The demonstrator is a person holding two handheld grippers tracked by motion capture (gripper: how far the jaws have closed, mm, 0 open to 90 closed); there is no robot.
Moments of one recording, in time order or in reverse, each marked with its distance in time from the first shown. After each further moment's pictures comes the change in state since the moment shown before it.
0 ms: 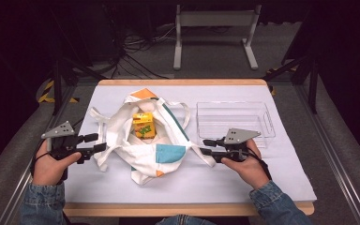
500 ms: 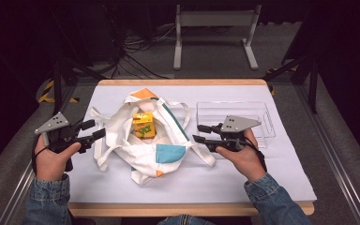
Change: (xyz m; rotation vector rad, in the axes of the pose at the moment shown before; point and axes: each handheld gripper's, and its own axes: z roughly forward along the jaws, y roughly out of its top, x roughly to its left) left arm -0.005 0.020 -0.004 -0.174 0.077 -0.026; right arm 0.005 0.052 0.000 -0.107 -0.026 -0.026
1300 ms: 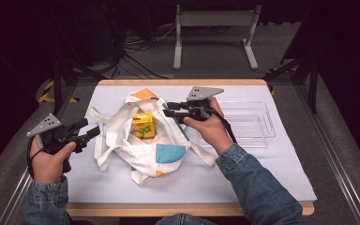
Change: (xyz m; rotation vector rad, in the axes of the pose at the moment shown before) left arm 0.001 -0.007 -0.013 -0.050 0.060 -0.050; right arm -0.027 0.062 0.094 -0.007 0.068 0.041
